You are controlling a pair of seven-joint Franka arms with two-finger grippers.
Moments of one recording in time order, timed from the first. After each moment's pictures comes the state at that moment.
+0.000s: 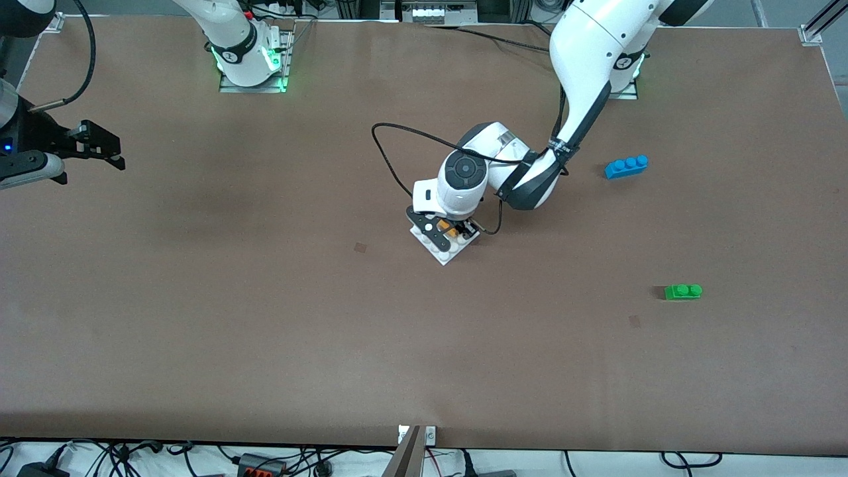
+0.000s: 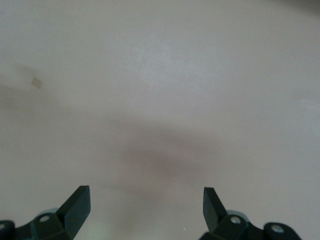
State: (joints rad) left arm -0.48 0.71 -0.28 -1.61 0.08 2.25 0.03; right arm 0.05 0.00 -0.06 -1.67 0.00 1.66 -0.30
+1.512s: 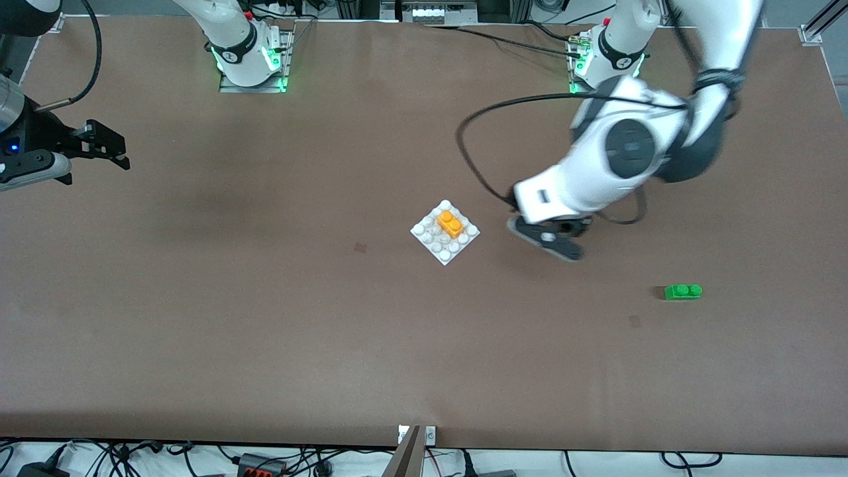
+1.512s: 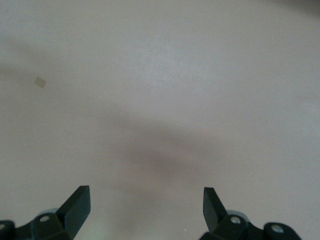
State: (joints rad) left arm -0.11 0.30 -0.26 -1.62 -0.06 1.85 0.01; right arm 0.06 0.00 -0.05 -1.67 0.00 1.66 -0.30
